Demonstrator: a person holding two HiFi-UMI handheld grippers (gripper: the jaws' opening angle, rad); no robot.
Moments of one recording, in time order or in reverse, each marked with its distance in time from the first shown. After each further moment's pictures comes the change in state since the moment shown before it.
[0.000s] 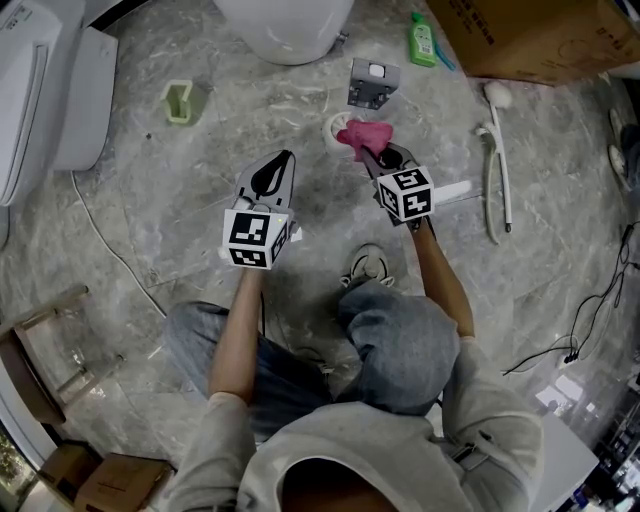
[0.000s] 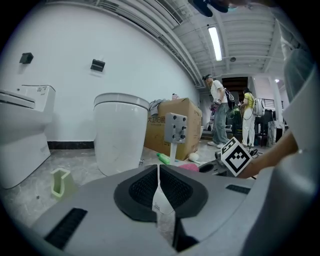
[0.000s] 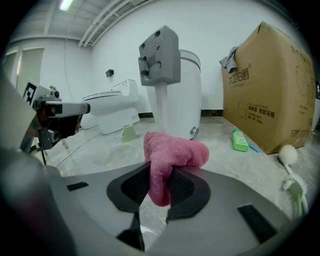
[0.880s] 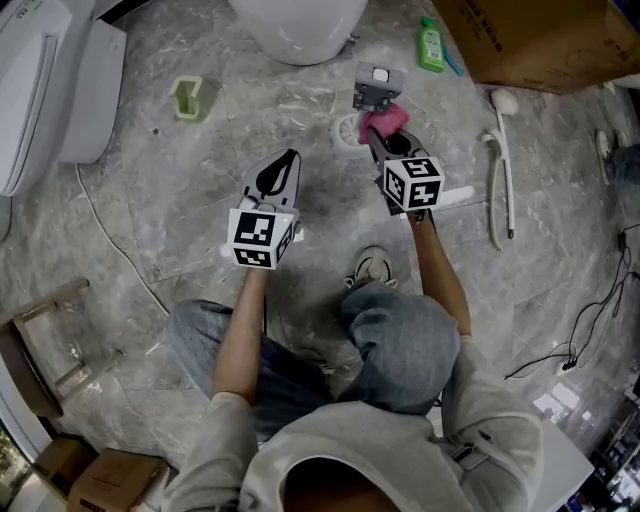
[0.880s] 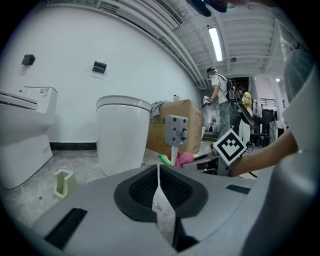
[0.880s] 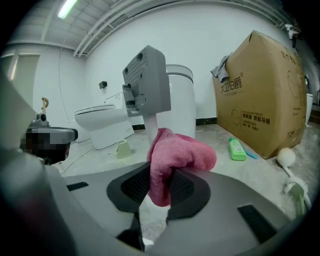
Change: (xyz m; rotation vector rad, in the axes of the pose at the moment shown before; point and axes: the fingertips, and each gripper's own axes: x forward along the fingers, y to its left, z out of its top) left arm -0.005 0.004 0.006 -0.002 -0.016 0.019; right arm 0.001 -0.008 0.059 0.078 -0.121 -0.055
